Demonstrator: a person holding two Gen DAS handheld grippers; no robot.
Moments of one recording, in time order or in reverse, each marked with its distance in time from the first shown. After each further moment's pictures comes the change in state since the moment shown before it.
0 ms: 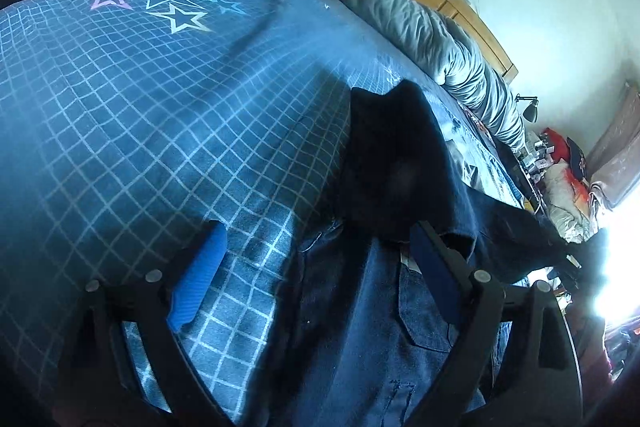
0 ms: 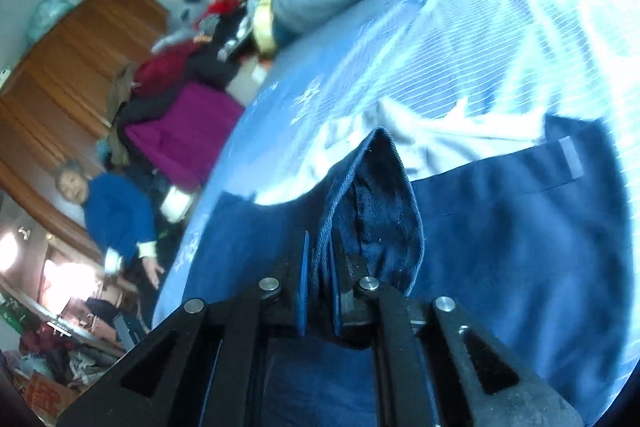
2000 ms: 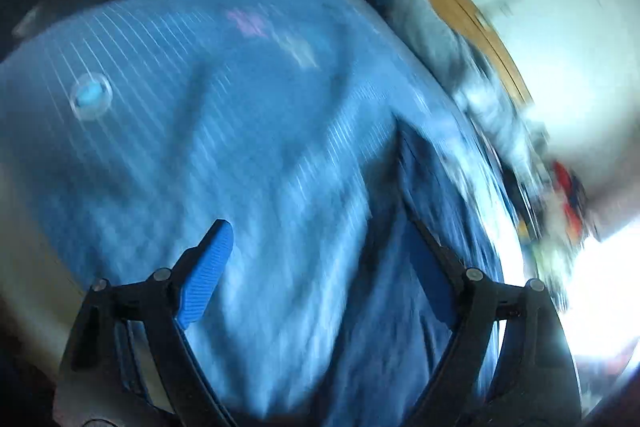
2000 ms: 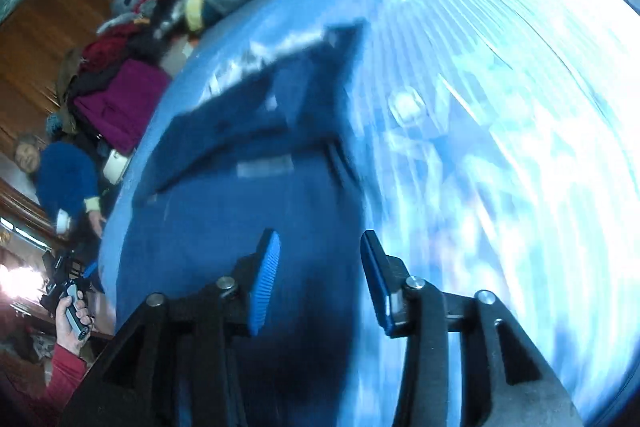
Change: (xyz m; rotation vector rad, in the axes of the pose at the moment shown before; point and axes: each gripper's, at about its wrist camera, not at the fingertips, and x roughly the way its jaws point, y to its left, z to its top) left arm -0.138 0.061 -0.010 -0.105 0.075 0.023; right arm -0.217 -0.086 -0.174 0.049 0.087 -0.263
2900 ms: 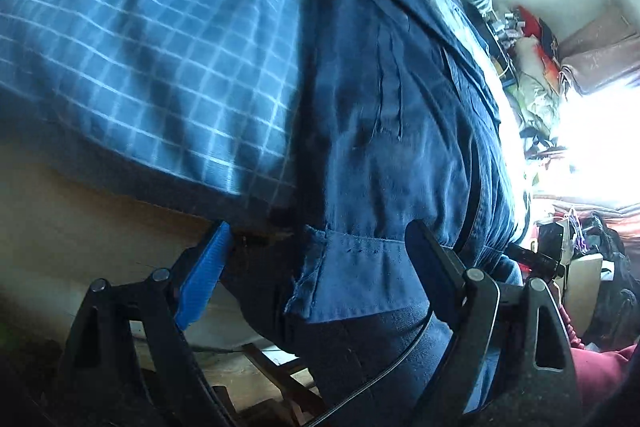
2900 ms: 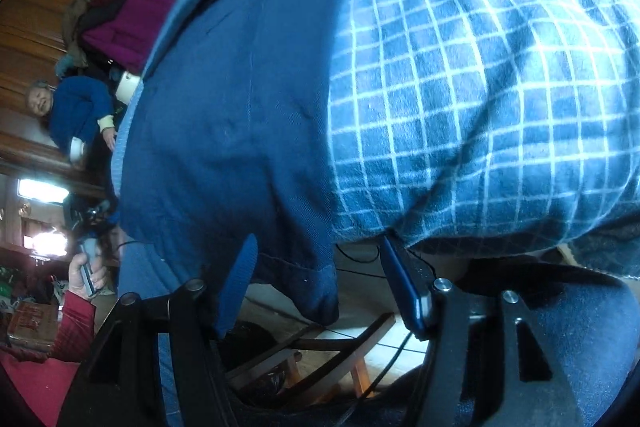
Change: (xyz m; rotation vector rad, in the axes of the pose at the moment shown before) left arm 0.017 -0.003 -0.111 0.225 0.437 -0.086; right arm 0.001 -0.027 -0.150 0.006 0.285 0.080
